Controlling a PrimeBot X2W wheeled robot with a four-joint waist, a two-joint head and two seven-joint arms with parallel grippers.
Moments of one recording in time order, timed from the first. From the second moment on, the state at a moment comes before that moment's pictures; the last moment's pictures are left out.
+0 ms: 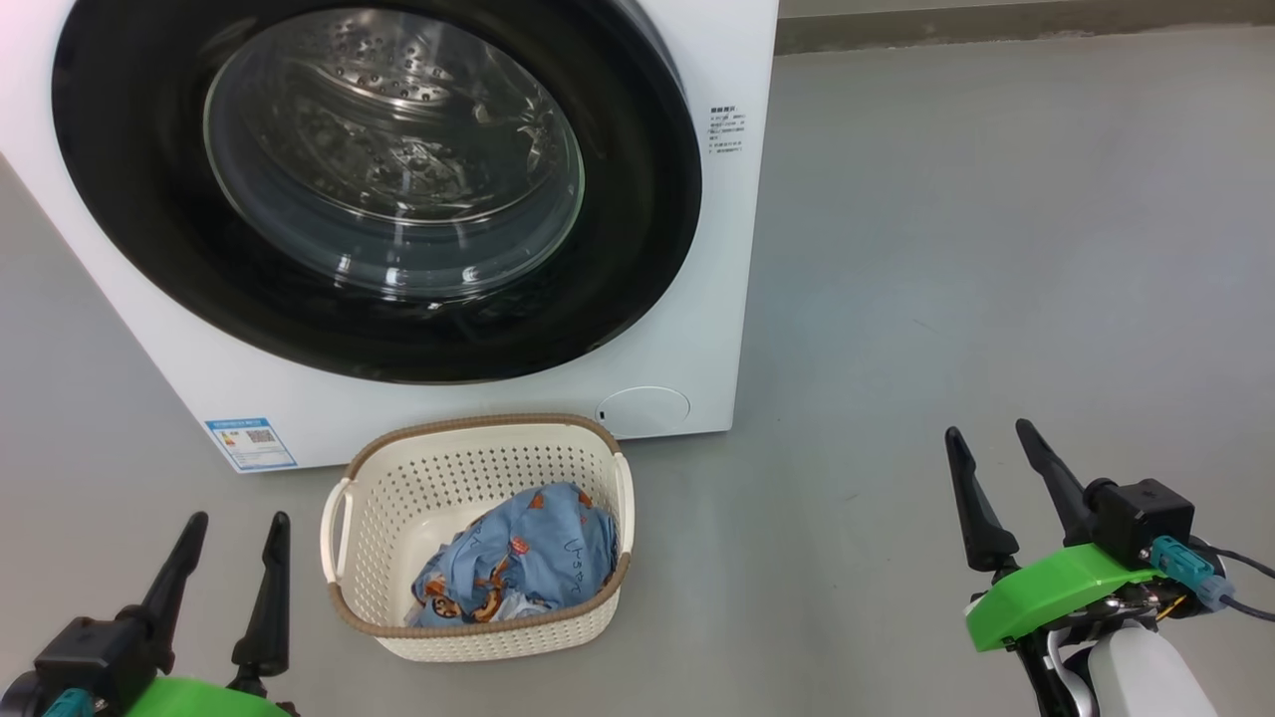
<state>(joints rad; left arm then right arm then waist) -0.04 0.20 -0.02 0.17 -0.30 -0.13 -0.26 -0.24 -0.08 -0.04 0.38 0.18 0.13 -0.25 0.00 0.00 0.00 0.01</state>
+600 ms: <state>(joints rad) -0.04 0.20 -0.02 0.17 -0.31 -0.13 -0.26 -0.30 -0.06 -0.11 0.34 0.36 0.13 -0.25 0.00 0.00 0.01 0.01</state>
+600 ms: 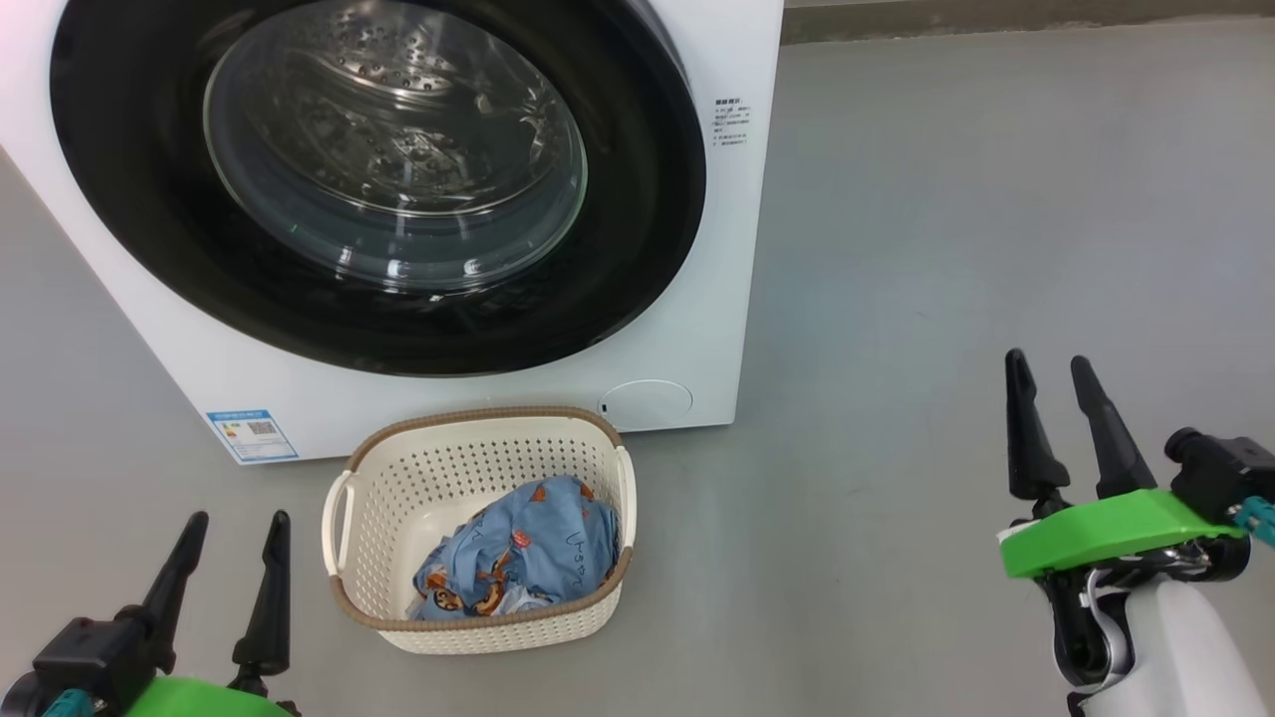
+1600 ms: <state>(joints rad) -0.04 0.20 -0.06 0.16 -0.34 -0.13 -0.26 -0.56 -0.10 -0.18 0.57 1.20 0.13 -0.10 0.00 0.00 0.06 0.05</state>
